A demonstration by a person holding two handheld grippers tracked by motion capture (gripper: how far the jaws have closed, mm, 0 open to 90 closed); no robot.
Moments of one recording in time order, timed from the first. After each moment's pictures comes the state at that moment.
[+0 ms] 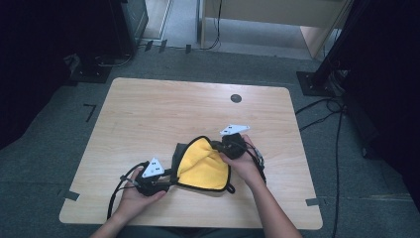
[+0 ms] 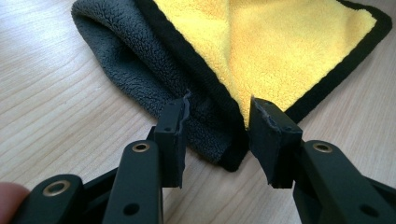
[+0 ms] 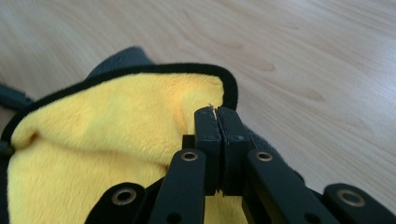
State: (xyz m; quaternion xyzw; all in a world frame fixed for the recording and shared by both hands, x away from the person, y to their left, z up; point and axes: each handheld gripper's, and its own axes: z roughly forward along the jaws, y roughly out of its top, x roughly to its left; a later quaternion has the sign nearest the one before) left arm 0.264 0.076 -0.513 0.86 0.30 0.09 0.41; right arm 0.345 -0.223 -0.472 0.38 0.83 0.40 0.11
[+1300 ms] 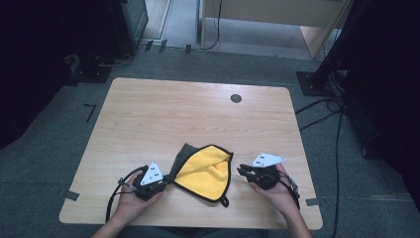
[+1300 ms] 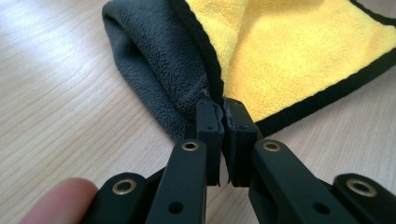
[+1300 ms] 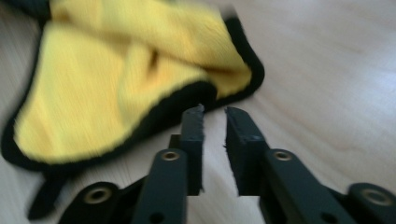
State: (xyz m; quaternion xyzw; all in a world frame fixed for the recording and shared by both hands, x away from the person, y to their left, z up) left arm 0.250 0.078 -0.511 0.86 0.26 0.13 0.41; right arm 0.258 -0.309 -0.486 0.36 0.83 0.40 0.14
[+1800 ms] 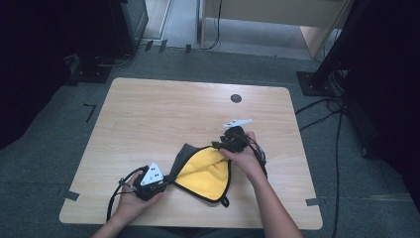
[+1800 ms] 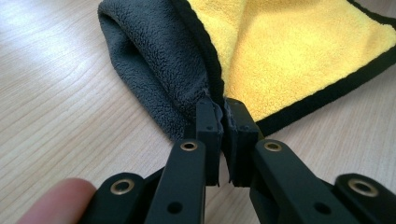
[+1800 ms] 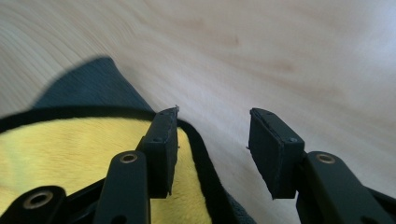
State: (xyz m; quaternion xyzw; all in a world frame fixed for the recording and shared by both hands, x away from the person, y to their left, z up) left arm 0.251 0.079 -0.513 0.86 0.26 0.12 0.42; right arm 0.370 -0.230 -0.478 0.46 0.81 0.35 0.08
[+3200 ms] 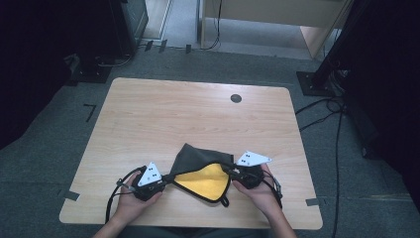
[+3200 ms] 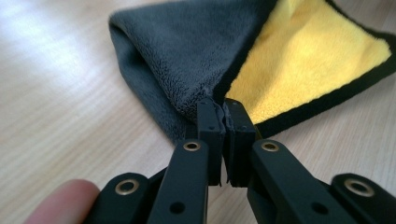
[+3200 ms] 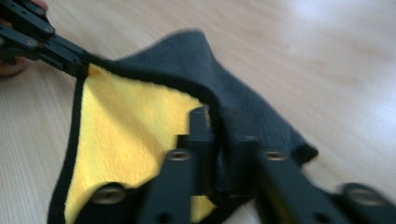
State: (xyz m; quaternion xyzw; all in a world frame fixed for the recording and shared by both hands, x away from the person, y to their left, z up) left arm 0.248 0.083 -0.508 0.85 0.26 0.13 0.44; right arm 0.257 -0.259 -0.476 0.35 0.81 0.45 0.15
